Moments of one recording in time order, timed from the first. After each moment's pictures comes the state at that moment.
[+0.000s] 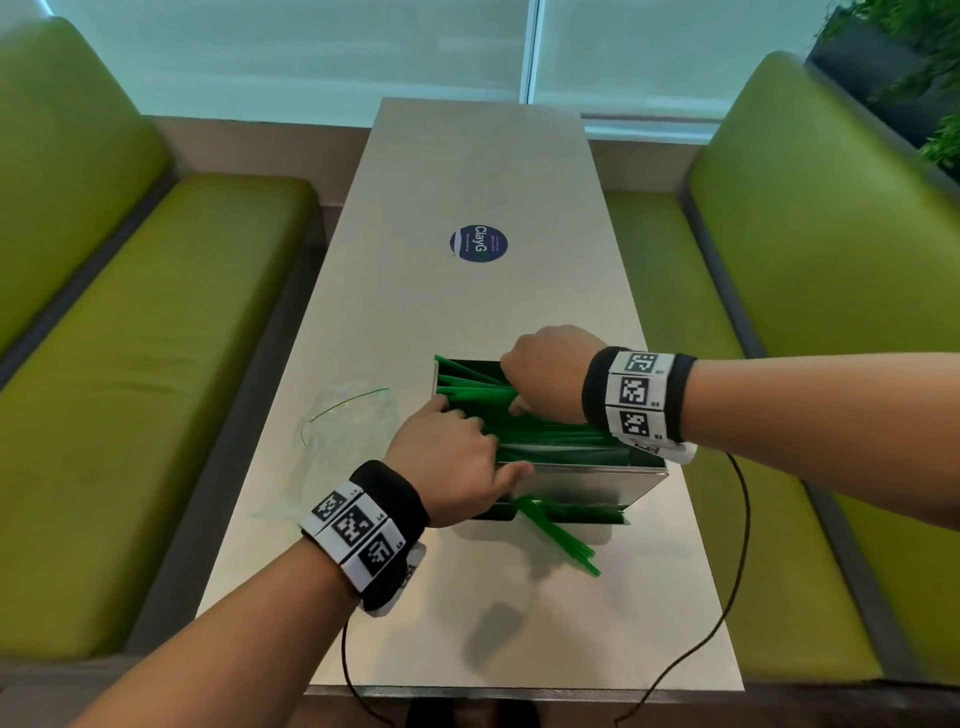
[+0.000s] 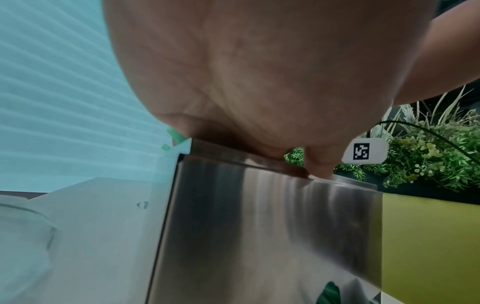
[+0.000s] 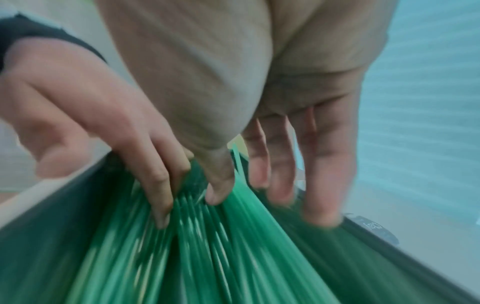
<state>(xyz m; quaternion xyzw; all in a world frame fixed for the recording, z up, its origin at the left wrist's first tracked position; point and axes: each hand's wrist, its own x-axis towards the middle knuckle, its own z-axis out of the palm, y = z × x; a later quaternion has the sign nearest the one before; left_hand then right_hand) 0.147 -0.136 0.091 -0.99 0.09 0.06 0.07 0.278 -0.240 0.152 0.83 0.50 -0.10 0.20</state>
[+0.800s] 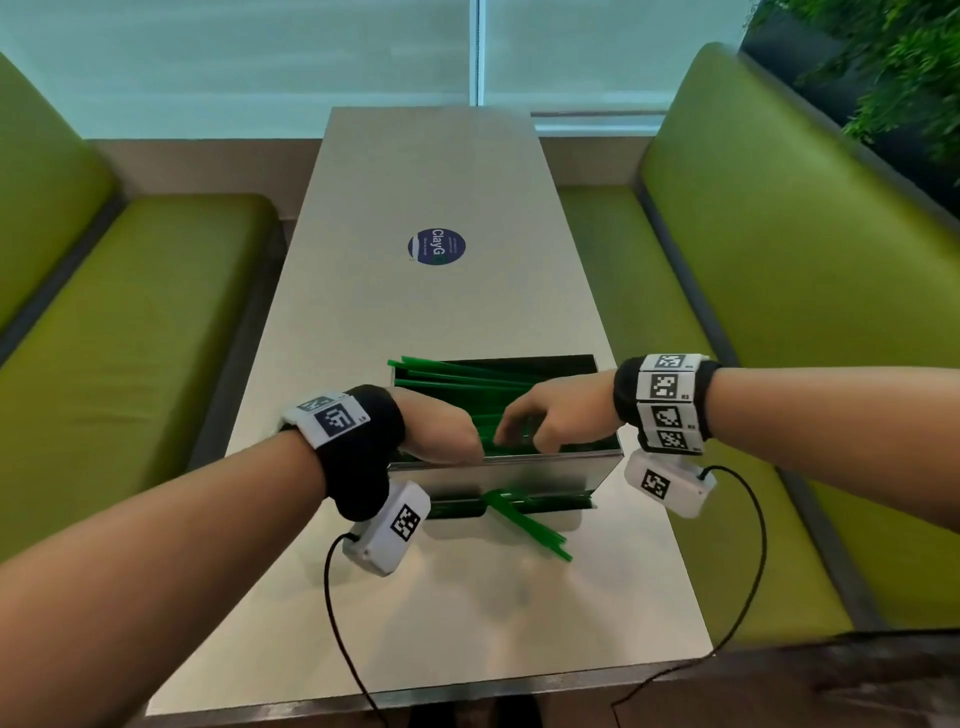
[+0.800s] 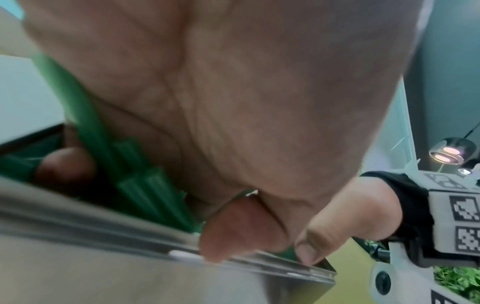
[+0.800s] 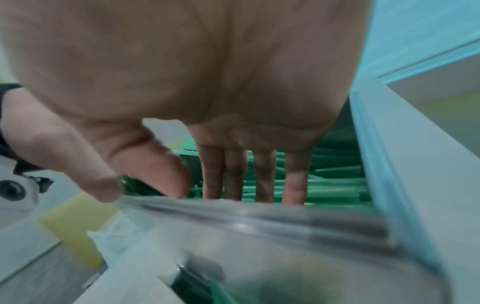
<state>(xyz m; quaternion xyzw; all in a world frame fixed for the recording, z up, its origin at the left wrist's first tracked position) 0.197 -0.152 0.141 -0.90 0.04 0.42 -0.12 0.287 -0.312 0.134 0.80 0.38 -0.46 -0.06</state>
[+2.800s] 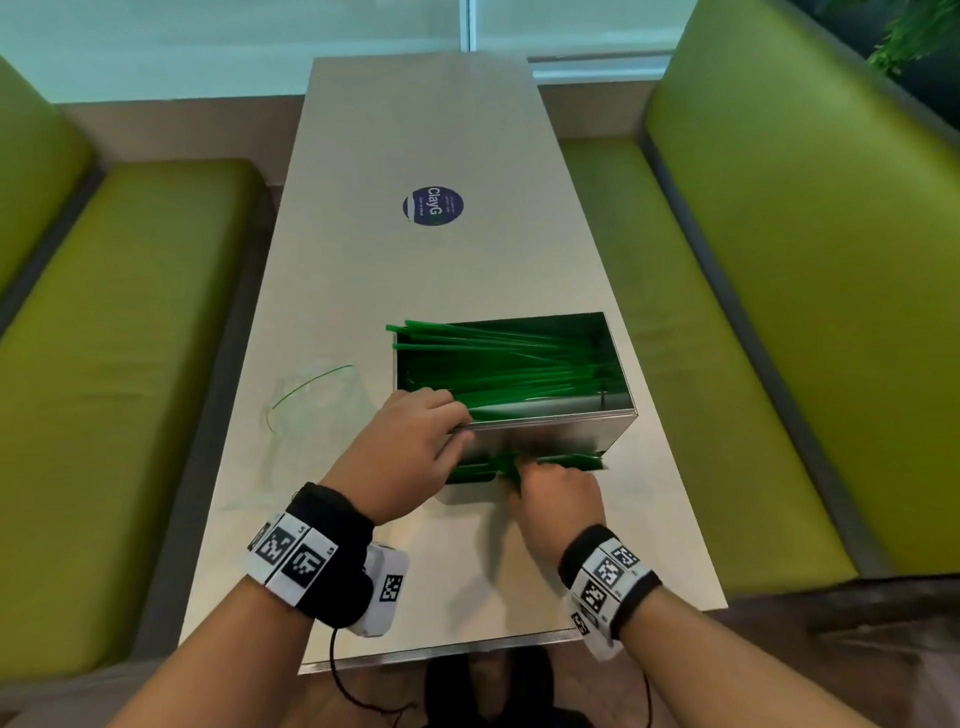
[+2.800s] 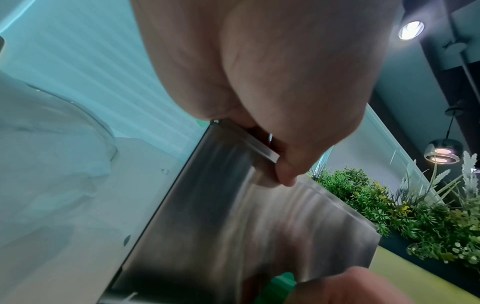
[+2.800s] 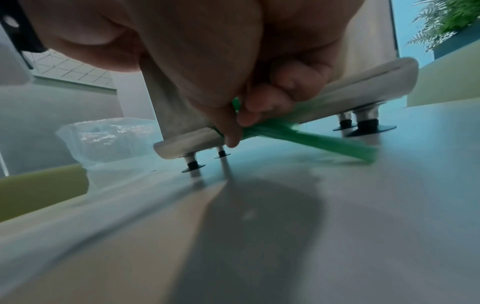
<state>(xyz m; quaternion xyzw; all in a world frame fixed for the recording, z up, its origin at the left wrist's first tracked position) 0.123 -0.130 0.072 -0.98 0.08 -0.03 -0.19 0.158 -0.322 0.002 0.96 0.24 -0.12 -0.03</state>
